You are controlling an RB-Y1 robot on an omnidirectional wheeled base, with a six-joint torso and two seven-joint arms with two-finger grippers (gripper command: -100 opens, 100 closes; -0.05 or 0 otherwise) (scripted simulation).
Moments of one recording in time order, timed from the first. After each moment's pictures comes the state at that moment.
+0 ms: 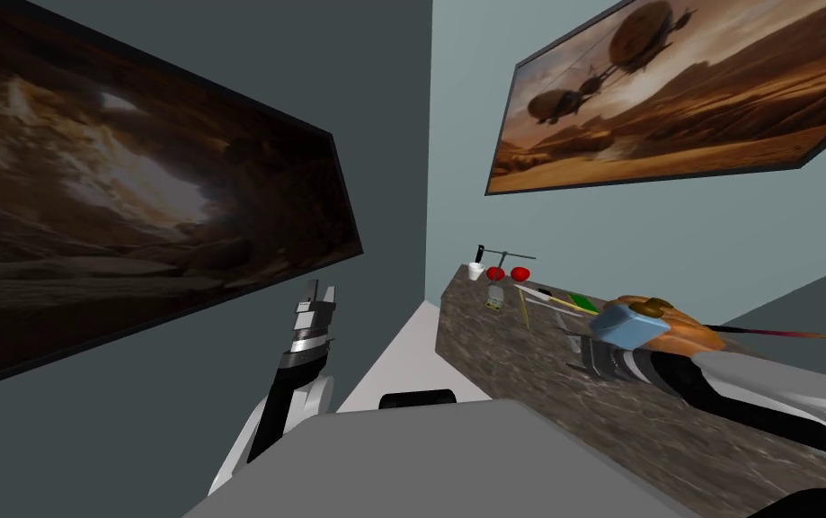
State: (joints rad) left arm 0.49 0.04 0.04 -2.24 -0.05 -0.46 0.04; right arm 0.67 -1.46 0.04 -1.34 0.69 -0.51 0.46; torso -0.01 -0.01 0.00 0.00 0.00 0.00
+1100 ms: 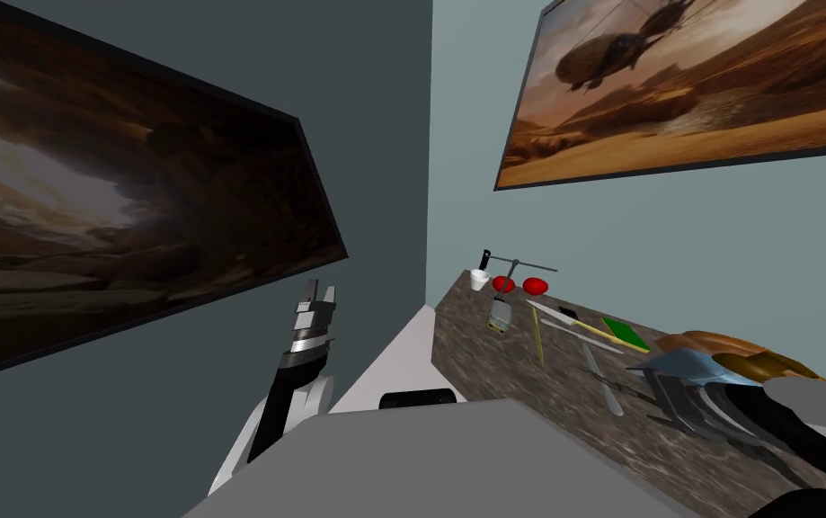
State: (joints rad) left arm 0.49 0.04 0.04 -2.24 -0.05 -0.46 0.04; right arm 0.74 -1.57 0.18 -1.19 0.81 -0.47 0.42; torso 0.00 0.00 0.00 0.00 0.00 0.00
